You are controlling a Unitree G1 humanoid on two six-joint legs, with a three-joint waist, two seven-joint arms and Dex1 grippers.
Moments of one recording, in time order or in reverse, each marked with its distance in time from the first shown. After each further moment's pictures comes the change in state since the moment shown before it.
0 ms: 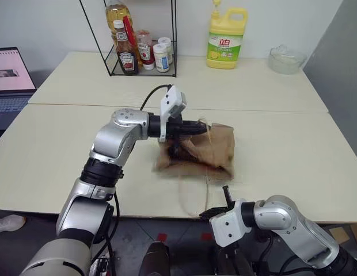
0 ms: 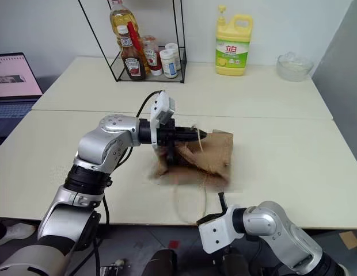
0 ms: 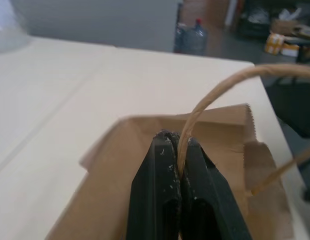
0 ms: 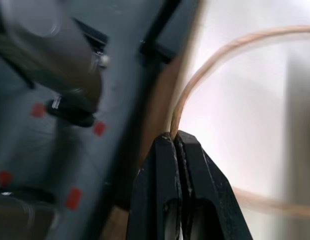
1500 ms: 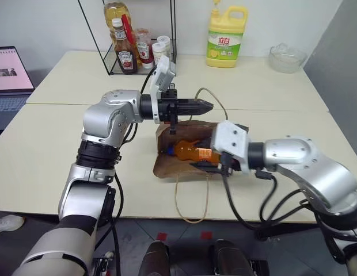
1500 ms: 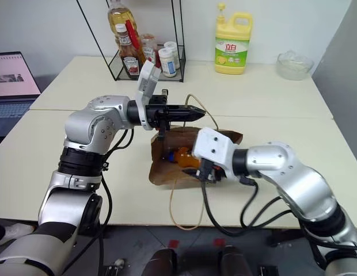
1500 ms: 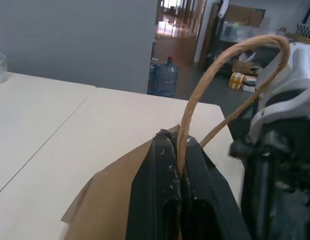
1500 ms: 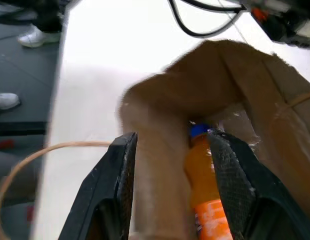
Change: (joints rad) left arm -0.084 0.004 0.071 0.065 -0.116 0.119 -0.145; right arm -0.608 0.084 -0.239 -0.086 0.678 0.860 -0.251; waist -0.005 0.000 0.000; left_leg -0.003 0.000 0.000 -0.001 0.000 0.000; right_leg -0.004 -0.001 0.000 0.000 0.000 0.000
